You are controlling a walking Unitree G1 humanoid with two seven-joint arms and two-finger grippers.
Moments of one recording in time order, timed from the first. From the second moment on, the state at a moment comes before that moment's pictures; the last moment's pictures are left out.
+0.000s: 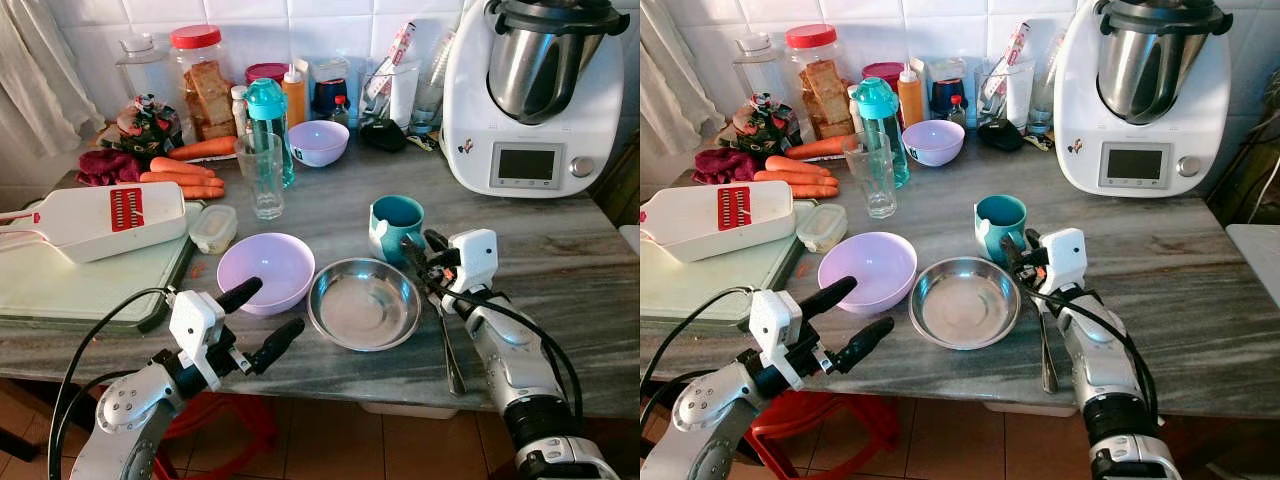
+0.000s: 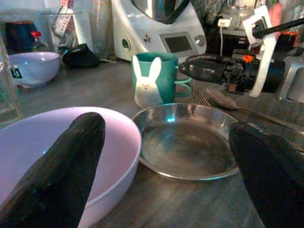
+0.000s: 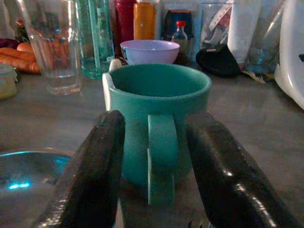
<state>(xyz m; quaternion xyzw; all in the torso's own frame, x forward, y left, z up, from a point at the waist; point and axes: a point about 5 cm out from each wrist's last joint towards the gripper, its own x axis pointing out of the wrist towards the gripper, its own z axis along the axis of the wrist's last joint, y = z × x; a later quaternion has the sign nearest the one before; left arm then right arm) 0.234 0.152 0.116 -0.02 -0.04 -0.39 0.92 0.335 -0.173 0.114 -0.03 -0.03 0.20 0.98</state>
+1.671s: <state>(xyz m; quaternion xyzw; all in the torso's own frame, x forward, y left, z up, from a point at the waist) 0.286 0.201 0.123 0.14 -0.11 0.10 0.98 0.278 -0.141 0.154 -0.07 -0.14 0.14 0.98</state>
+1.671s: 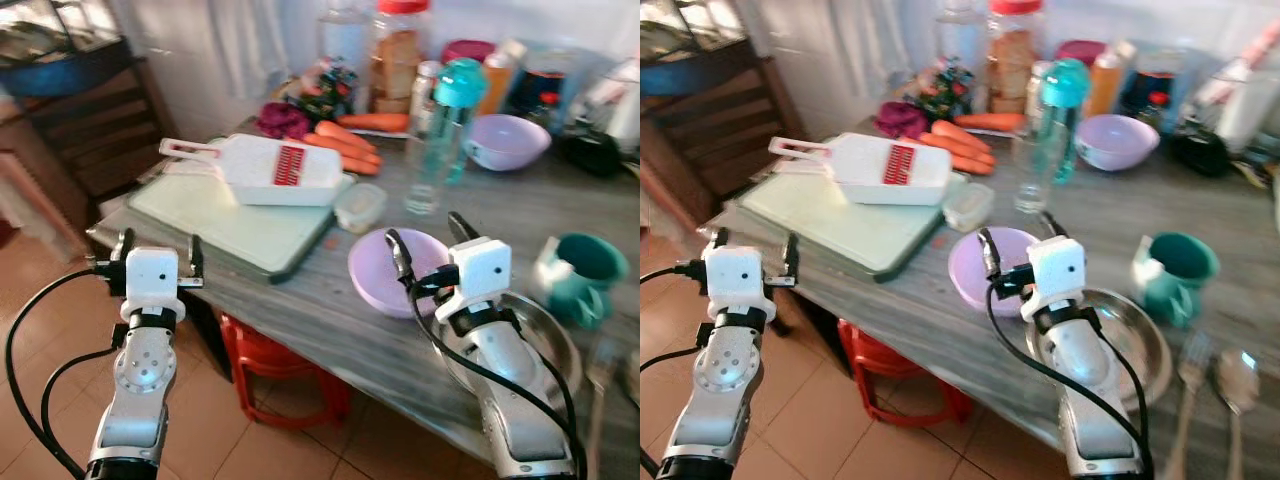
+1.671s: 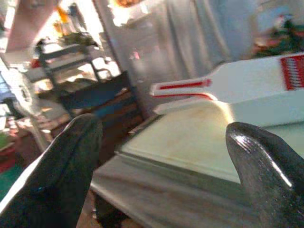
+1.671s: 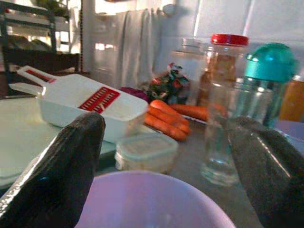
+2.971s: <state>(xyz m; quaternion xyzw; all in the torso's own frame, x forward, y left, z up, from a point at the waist) 0.285 0.203 0.108 0.15 -0.09 0.15 0.97 0.281 -0.134 0.159 -0.07 -0.15 0.16 0.97</state>
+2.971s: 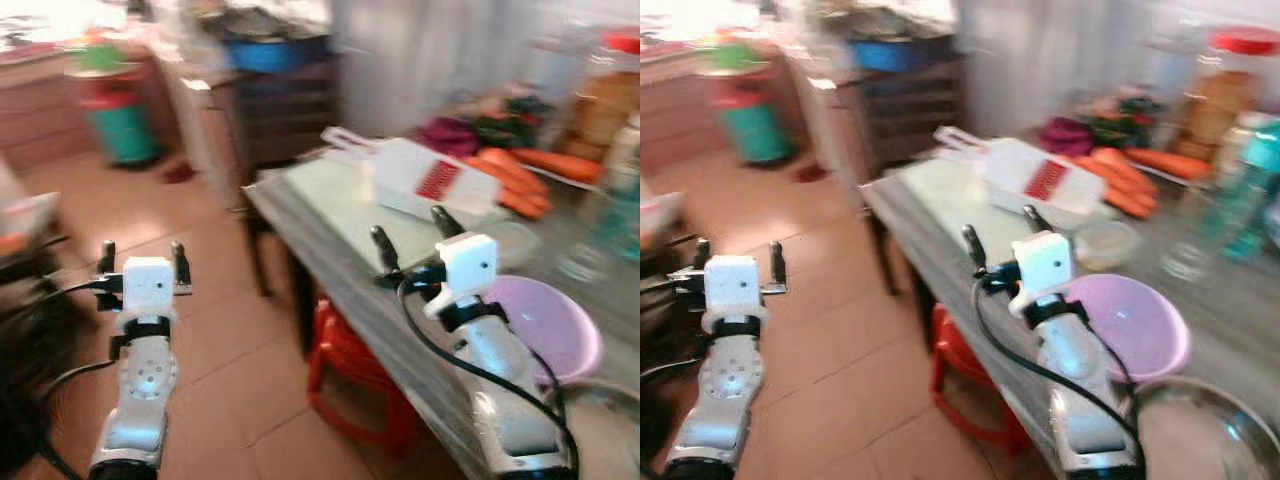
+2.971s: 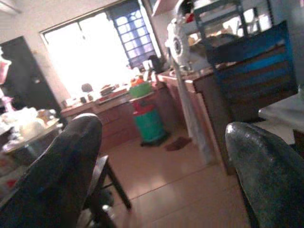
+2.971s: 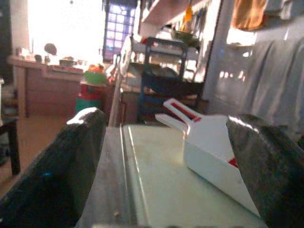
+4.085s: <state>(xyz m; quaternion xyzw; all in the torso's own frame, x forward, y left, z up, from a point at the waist) 0.287 0.210 0.081 0.12 -0.01 0.12 0.99 0.284 -0.125 0.159 -0.03 -0.15 0.16 0.98</state>
